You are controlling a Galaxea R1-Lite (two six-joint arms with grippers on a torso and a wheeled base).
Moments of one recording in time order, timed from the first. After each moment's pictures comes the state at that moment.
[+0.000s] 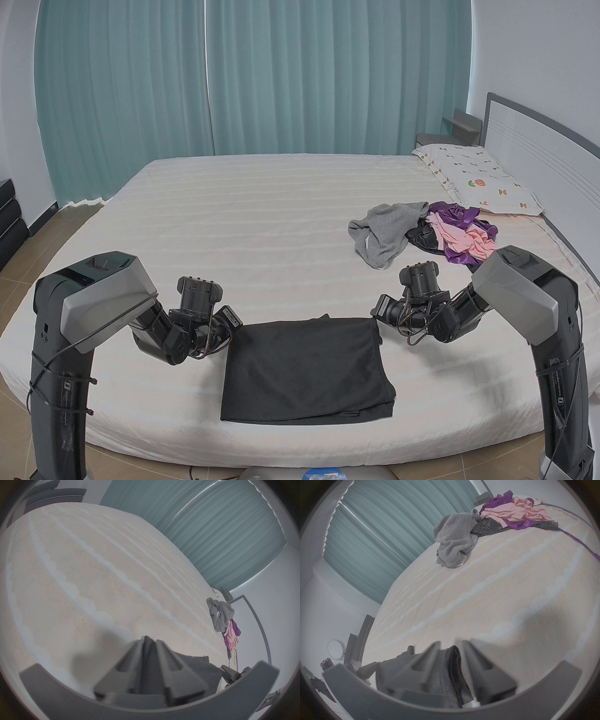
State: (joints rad) left arm -0.28 2.45 -1.10 -0.65 0.03 -0.91; right arm 0.33 2.55 -1.36 -0.53 0.06 0.71
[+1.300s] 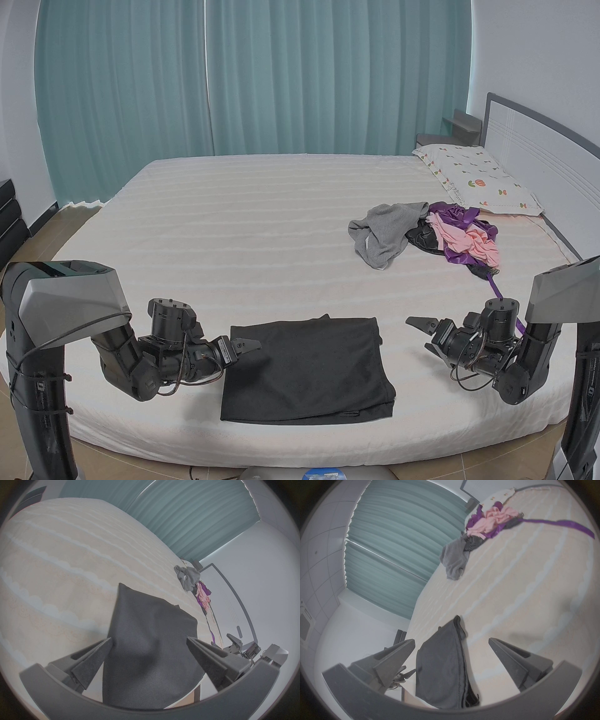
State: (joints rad) left arm -0.29 2.28 -0.67 -0.97 -0.32 -0.70; right arm 0.22 2.30 -0.44 -1.44 0.27 0.91
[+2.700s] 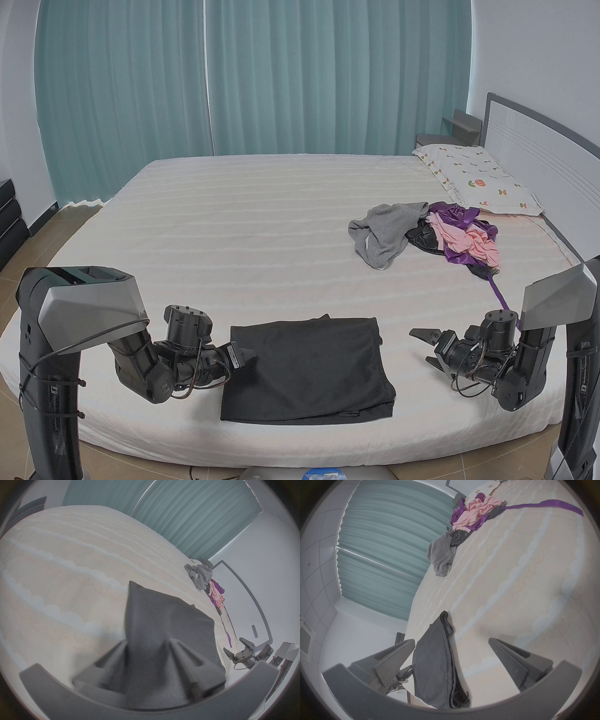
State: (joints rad) left arm -0.34 2.35 -0.72 -0.93 -0.17 -0.66; right arm 0.19 2.39 -0.41 -1.51 0.31 0.97
